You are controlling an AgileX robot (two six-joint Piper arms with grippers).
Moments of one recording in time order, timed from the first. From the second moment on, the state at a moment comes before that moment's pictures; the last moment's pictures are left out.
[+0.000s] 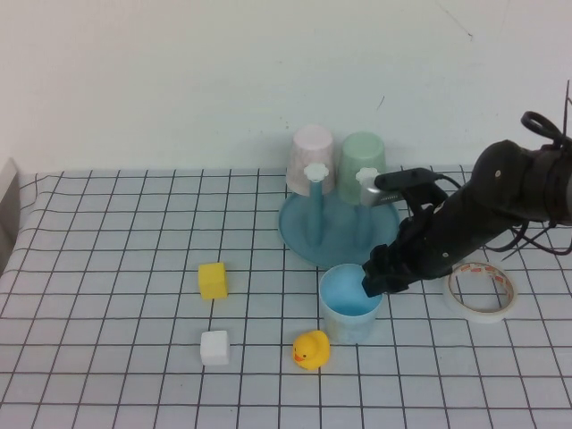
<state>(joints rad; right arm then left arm) 0.37 2.06 -1.39 0.52 0.65 -0.46 -0.08 0.23 -0.35 -0.17 0.59 0.17</state>
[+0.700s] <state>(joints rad) 0.37 2.13 -1.39 0.59 0.62 -0.46 -0.08 0.23 -0.34 -0.19 0.56 0.17</state>
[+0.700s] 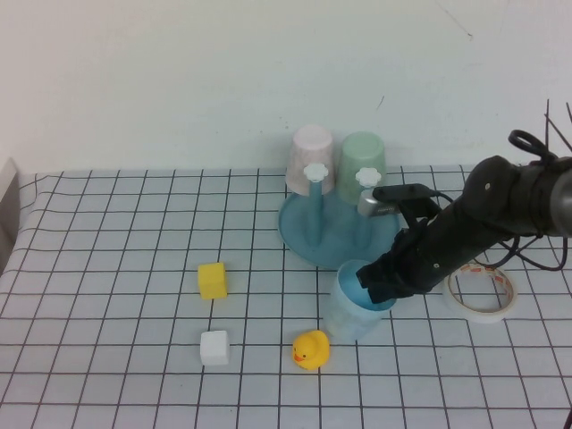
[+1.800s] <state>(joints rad) 0.46 1.80 -1.40 1.70 0.77 -1.32 -0.08 0.48 -0.54 -1.22 0.35 0.52</state>
